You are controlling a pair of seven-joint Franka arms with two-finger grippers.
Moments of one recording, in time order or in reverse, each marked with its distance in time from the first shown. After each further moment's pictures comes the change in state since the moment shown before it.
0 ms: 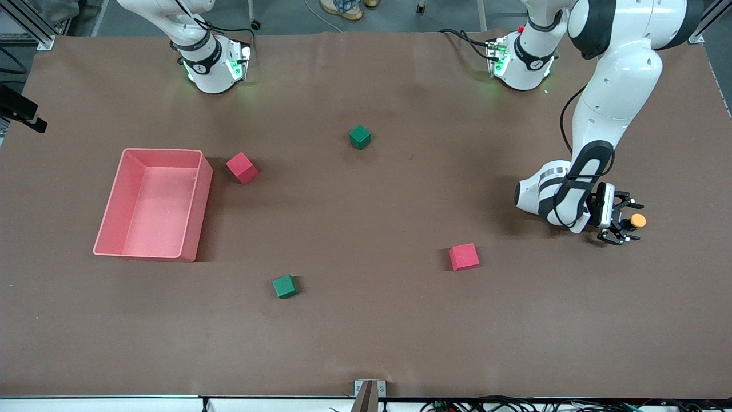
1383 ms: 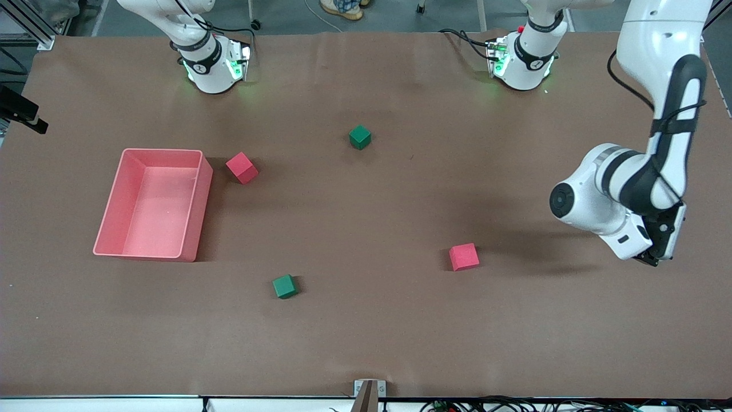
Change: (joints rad) left arm 0.005 -0.355 -0.049 0.250 -0.593 0.241 0.959; right arm 0.000 0.007 0.002 0.002 0.002 -0.002 -0.002
